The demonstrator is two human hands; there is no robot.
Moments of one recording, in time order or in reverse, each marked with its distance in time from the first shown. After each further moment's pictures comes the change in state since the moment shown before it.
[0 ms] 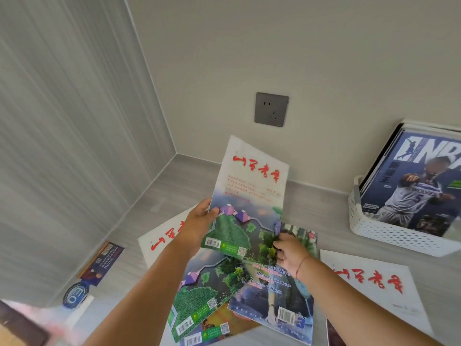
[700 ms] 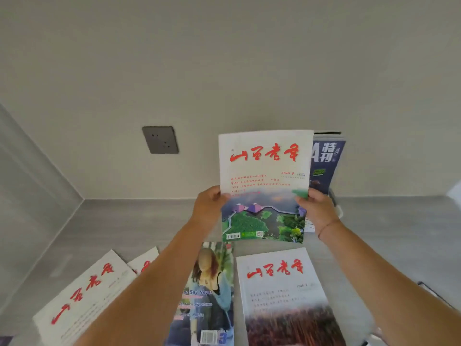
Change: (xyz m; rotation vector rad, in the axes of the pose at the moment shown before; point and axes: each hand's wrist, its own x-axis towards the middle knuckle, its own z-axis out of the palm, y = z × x) left_hand 0.014 0.090 0.243 0.251 -0.198 0.227; right_hand -0.072 -0.117 -0.247 -0.026 0.451 -0.631
